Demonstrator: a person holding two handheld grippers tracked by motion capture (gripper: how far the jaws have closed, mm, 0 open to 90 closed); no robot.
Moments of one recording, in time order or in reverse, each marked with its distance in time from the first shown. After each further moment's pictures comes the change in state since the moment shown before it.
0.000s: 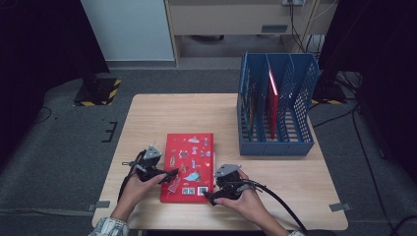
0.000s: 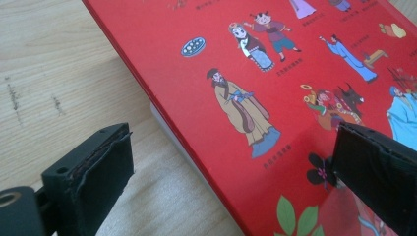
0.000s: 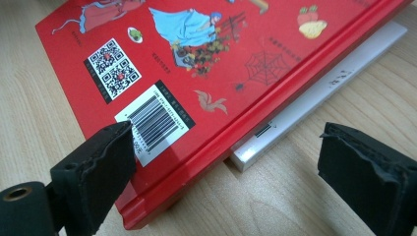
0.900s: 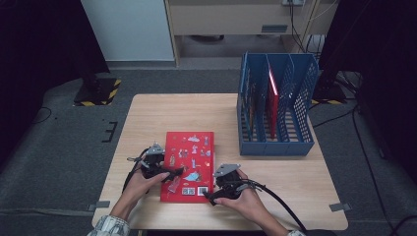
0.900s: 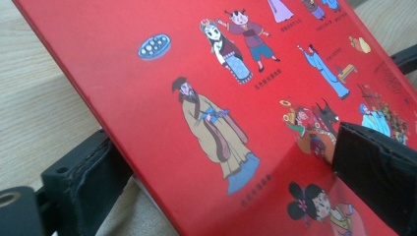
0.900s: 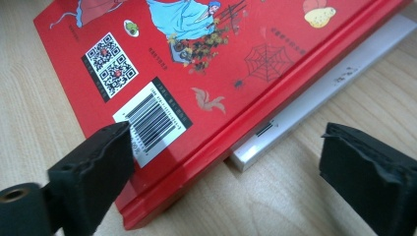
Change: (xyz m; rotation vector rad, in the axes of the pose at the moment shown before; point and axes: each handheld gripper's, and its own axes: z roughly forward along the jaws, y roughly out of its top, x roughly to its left) left arm 0.002 0.007 0.014 0.009 -0.147 -0.044; right arm -0.003 0.001 0.004 0.013 0.014 -0.011
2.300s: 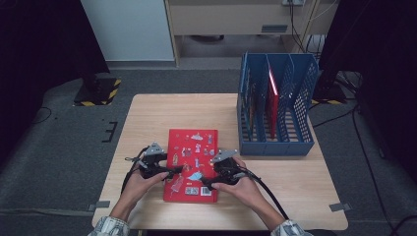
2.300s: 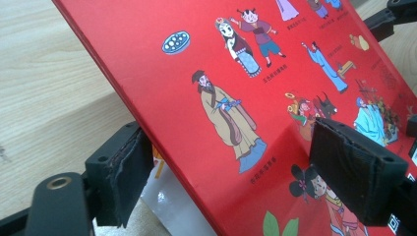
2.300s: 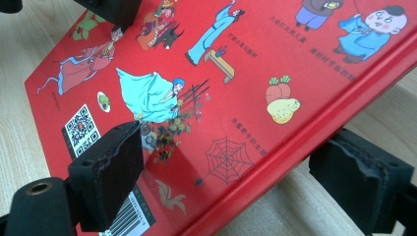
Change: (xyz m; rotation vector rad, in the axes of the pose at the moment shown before) left arm -0.009 0.008 -0.014 -0.036 0.022 0.067; right arm -0.020 0.034 0.002 -0.021 -0.007 0.035
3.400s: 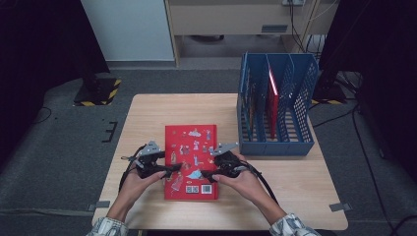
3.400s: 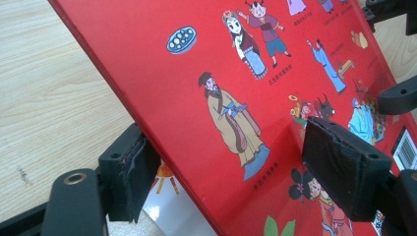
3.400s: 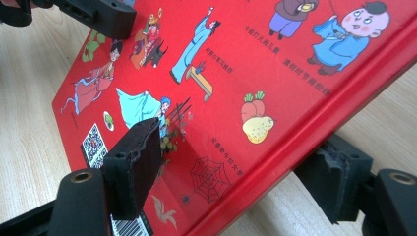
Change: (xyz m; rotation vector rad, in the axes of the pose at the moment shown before) left arm -0.004 0.008 -0.016 -0.065 -0.018 0.040; right arm -0.005 0.022 -0.015 -0.013 0.018 -0.021
